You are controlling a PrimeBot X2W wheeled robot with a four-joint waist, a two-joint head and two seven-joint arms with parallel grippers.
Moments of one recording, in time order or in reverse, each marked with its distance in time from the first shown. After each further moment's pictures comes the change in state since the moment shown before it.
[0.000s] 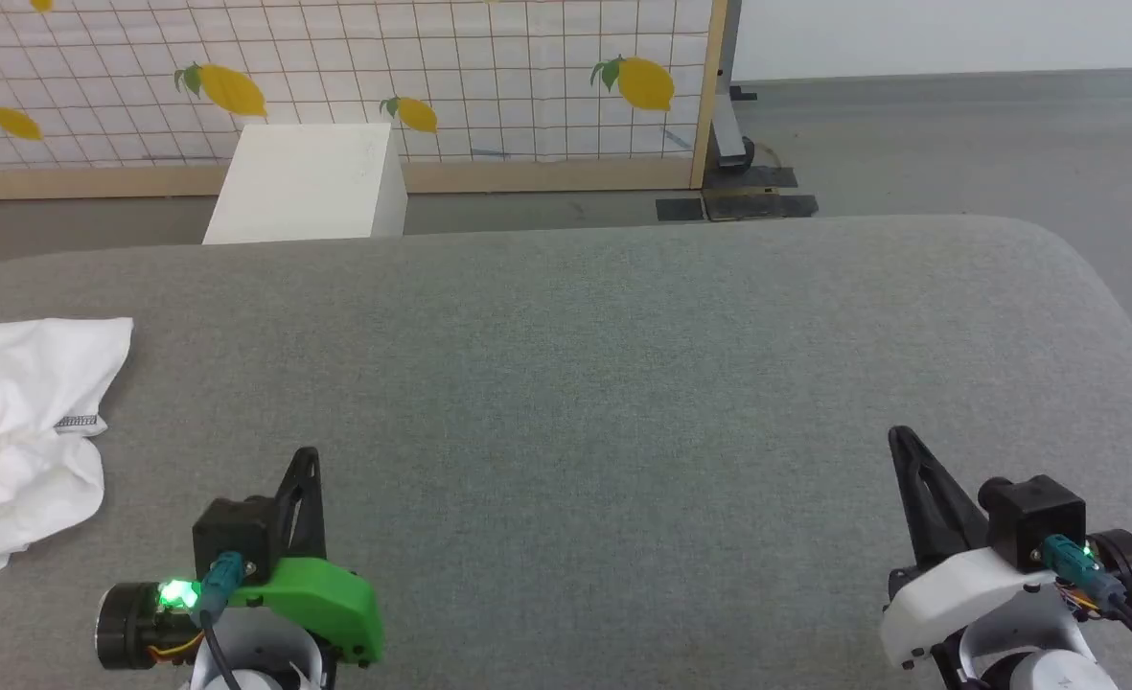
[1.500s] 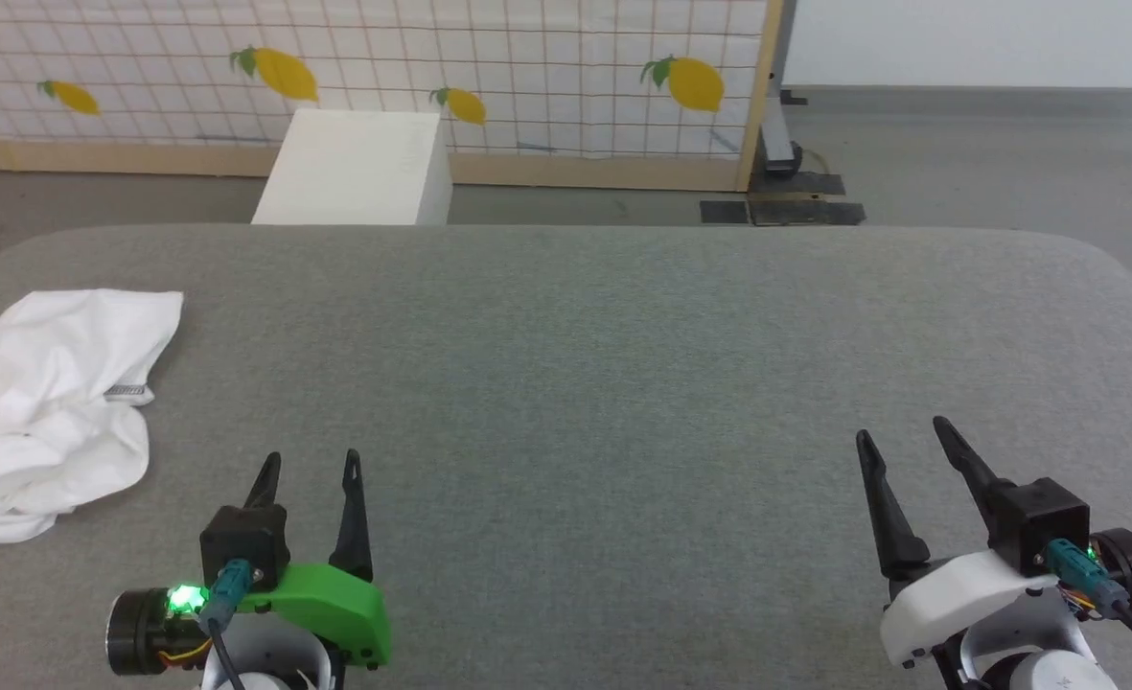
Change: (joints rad) left arm -0.001 0.001 -0.020 0.026 -0.015 0.028 -0.033; right arm 0.001 0.000 -0.001 0.001 -0.002 0.000 -0.027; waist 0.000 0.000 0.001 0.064
